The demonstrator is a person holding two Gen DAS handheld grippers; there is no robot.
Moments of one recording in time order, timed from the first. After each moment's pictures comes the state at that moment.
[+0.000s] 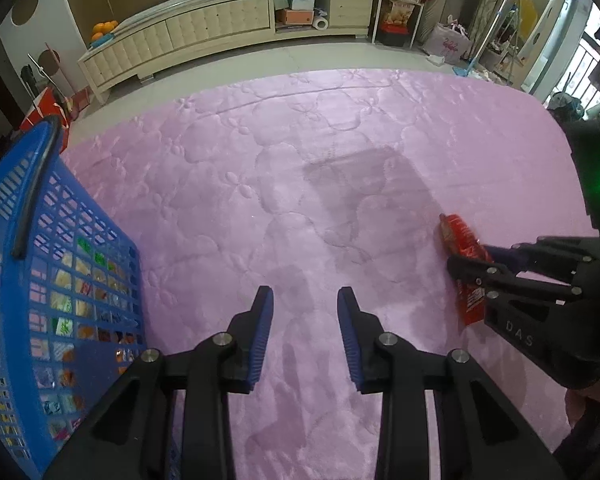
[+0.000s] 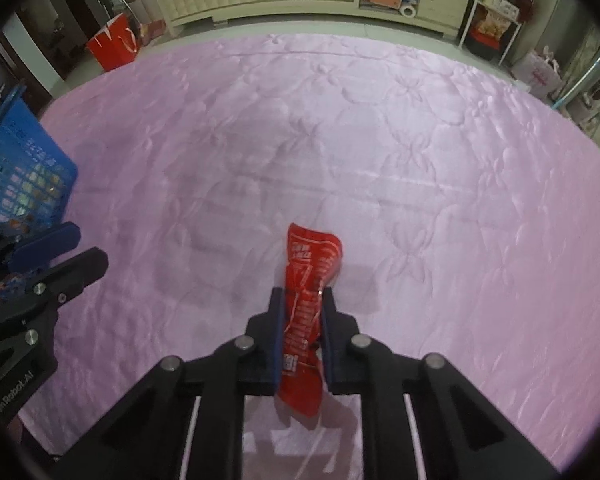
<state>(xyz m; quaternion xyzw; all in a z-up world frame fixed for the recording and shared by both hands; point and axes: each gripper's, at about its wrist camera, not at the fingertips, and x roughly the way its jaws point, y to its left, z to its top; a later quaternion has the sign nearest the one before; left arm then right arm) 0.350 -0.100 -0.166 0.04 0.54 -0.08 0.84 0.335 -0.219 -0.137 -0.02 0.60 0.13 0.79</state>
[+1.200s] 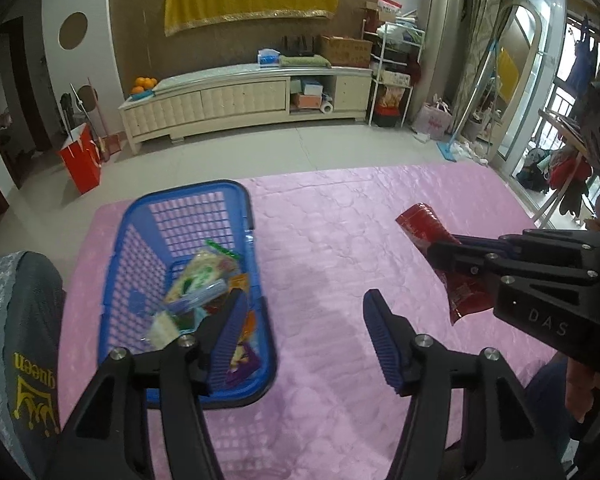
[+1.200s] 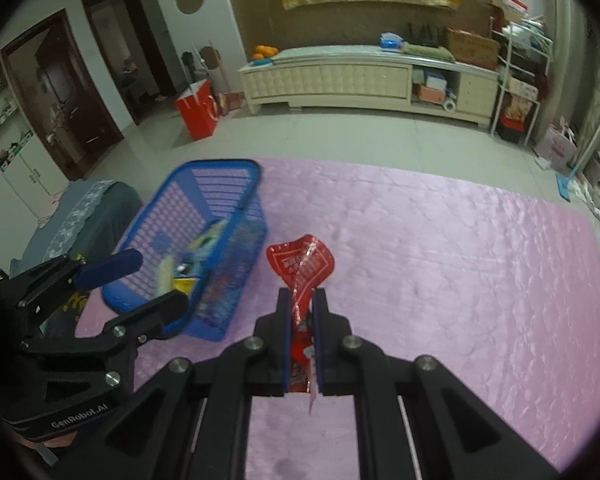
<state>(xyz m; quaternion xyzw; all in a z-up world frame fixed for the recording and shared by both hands) 0.185 -0.013 -0.002 0.01 0.42 -0.07 0.91 0.217 -0.137 0.049 -0.01 0.46 0.22 0.86</state>
